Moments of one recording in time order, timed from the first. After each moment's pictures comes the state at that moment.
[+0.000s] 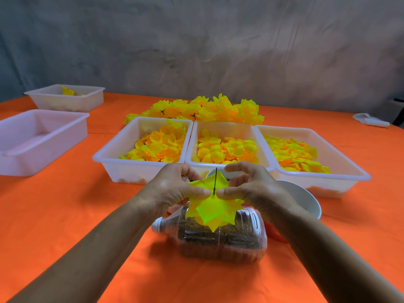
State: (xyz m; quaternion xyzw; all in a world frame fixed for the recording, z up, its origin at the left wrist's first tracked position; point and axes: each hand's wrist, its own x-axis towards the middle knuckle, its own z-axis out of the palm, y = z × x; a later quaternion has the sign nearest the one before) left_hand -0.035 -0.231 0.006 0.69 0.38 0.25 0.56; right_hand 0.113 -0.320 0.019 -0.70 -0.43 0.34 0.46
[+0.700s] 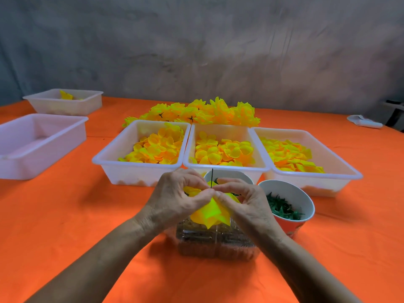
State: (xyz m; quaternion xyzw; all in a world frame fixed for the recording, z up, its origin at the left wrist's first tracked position) left_hand -0.040 -0.250 -0.008 0.83 0.23 0.40 0.30; right_hand 0.103 -0.336 -0.019 -0.63 -0.53 0.19 0.54
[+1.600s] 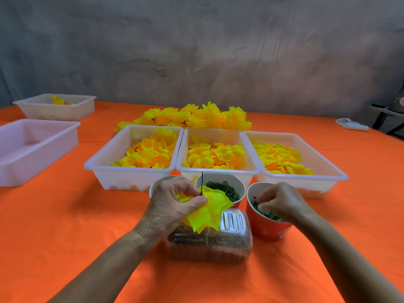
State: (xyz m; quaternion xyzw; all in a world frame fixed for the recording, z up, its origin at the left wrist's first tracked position) left_hand -0.028 -0.247 -0.027 0.77 0.24 0.46 0.37; right_hand 0.202 -0.350 -0.011 -0.86 -0.45 0.11 0.23
